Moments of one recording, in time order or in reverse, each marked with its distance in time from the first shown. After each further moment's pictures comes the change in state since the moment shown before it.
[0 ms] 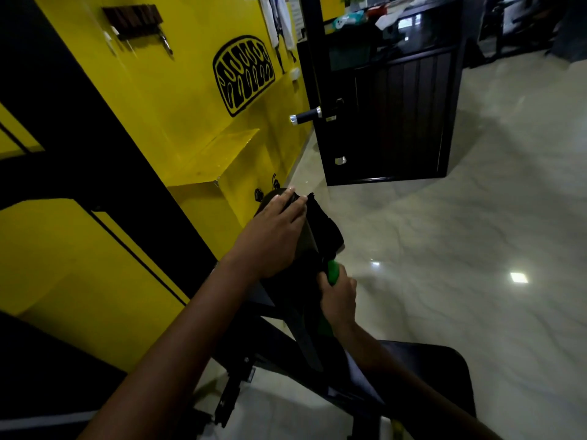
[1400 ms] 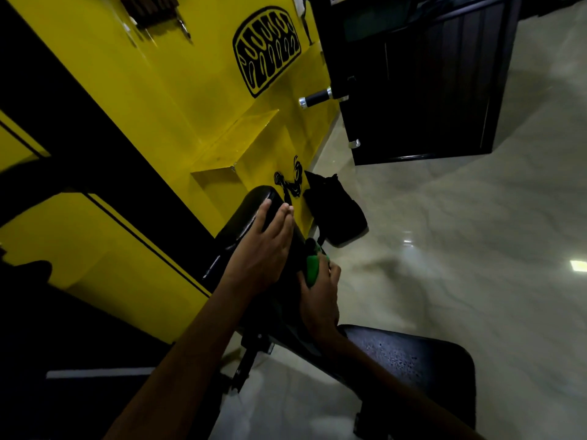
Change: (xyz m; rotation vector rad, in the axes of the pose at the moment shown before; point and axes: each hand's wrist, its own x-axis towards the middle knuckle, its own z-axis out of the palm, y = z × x) left_hand 0.004 0.041 0.013 0.635 -0.027 -0.016; right_hand 0.008 0.019 0.002 0.085 -0.080 -0.178
